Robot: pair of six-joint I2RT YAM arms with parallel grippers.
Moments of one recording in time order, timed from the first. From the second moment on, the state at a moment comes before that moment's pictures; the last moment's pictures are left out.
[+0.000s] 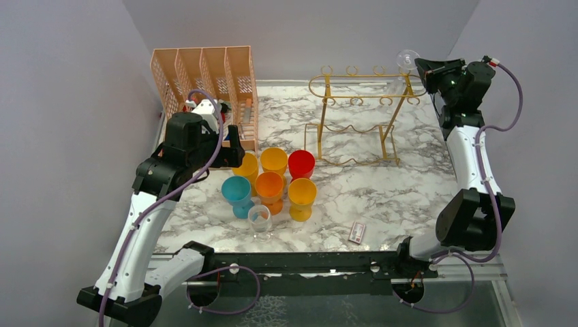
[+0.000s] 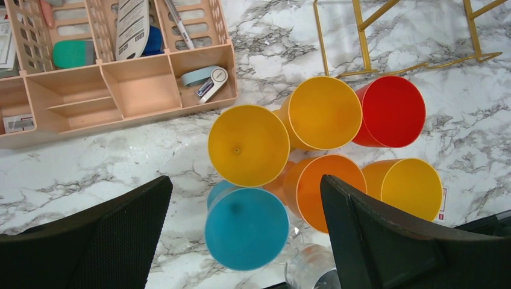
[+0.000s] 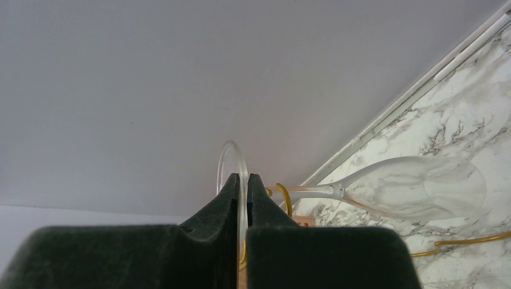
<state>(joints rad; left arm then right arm) -0.33 0.96 1.28 -0.92 0.04 -0.24 -0.22 1.48 1.35 0.09 -0.29 1.18</state>
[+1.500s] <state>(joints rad) -0.33 0.87 1.20 -0.82 0.13 -0.22 -0.22 1.15 1.25 0.06 0.04 0.82</state>
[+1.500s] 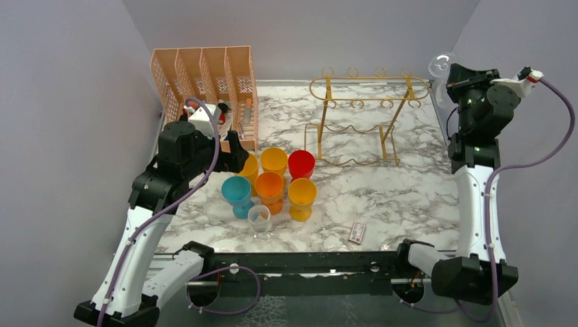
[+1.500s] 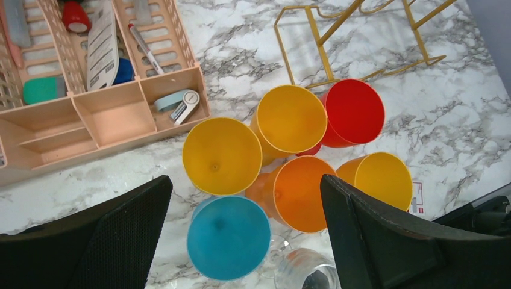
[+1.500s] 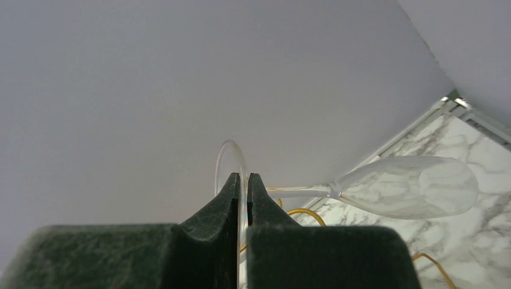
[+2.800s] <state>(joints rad) -0.44 0.96 1.06 -0.41 0.60 -0.59 -0.16 0.52 0.82 -0.69 -0.77 0.67</state>
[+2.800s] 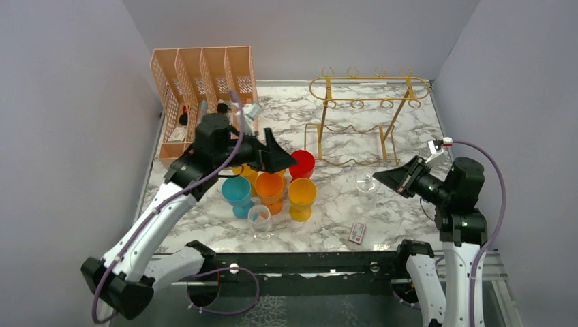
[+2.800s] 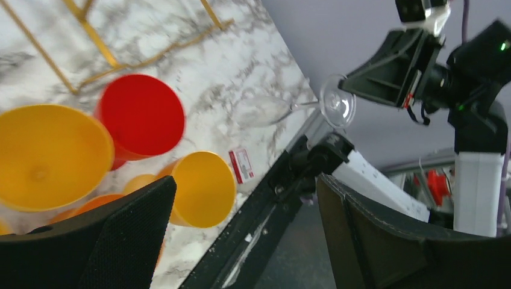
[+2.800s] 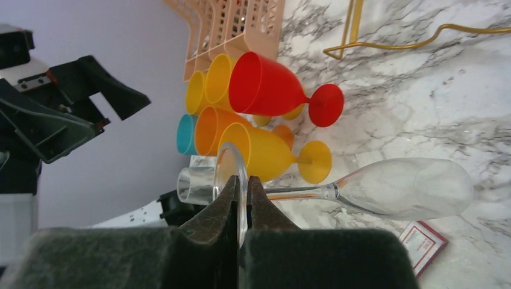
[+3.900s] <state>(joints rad) -0.96 1.36 1.17 0.05 0.49 -0.71 -0.04 0.81 0.96 -0.63 -1.20 0.51</state>
